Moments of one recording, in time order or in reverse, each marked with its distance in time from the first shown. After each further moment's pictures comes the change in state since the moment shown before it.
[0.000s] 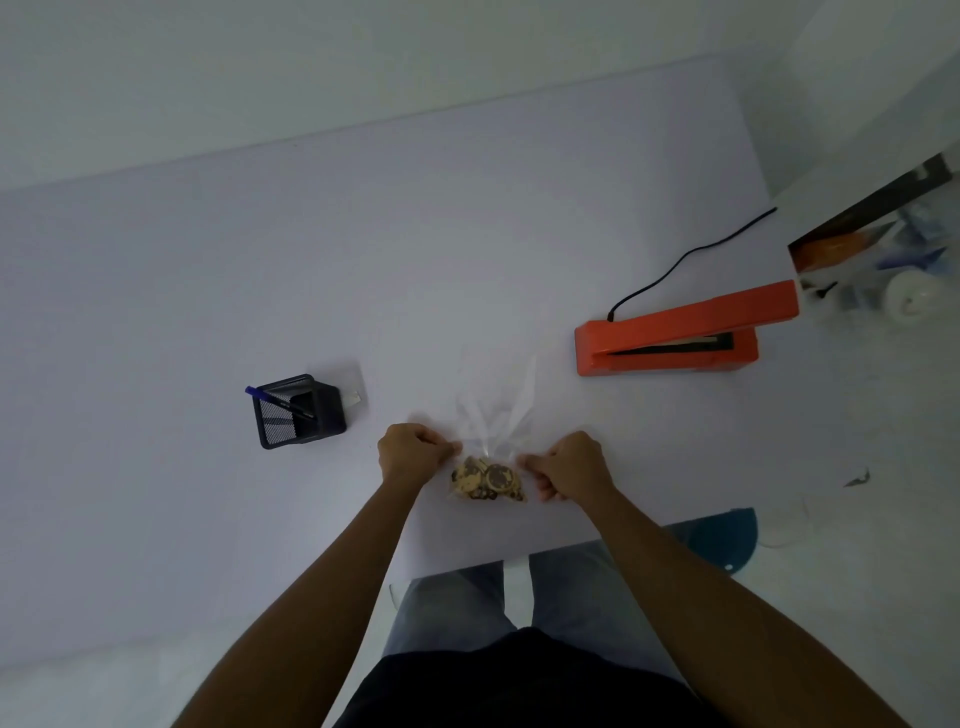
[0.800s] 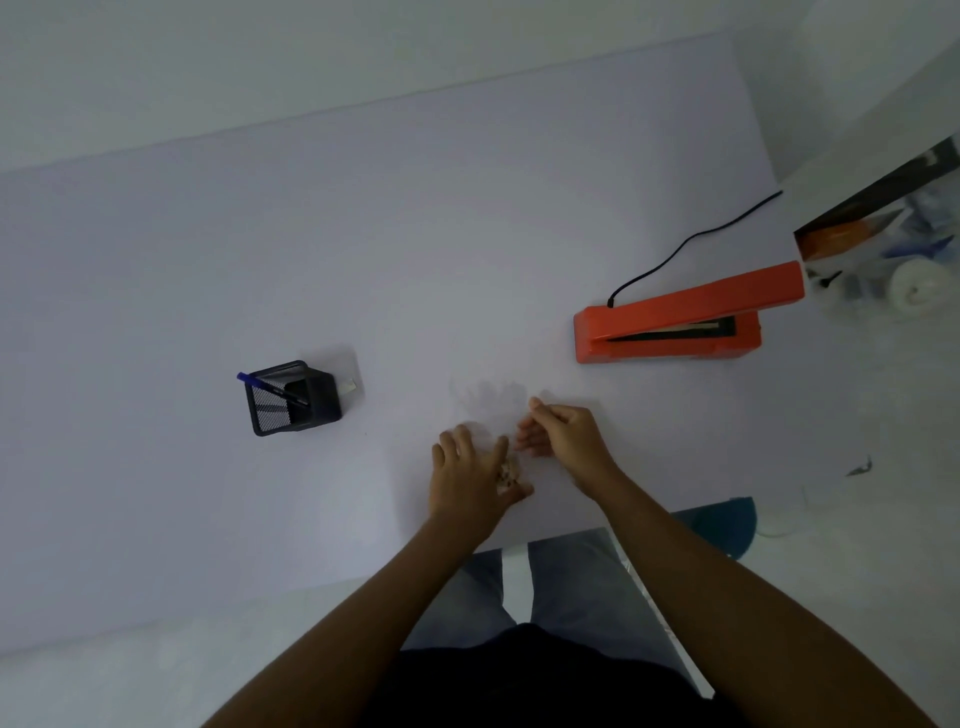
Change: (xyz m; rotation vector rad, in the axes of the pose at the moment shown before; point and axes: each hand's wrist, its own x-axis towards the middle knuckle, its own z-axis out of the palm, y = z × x) left_hand -0.066 -0.003 0.060 0.987 -0.006 0.587; right_hand 0.000 -0.009 -0.006 0.499 -0.071 -0.179
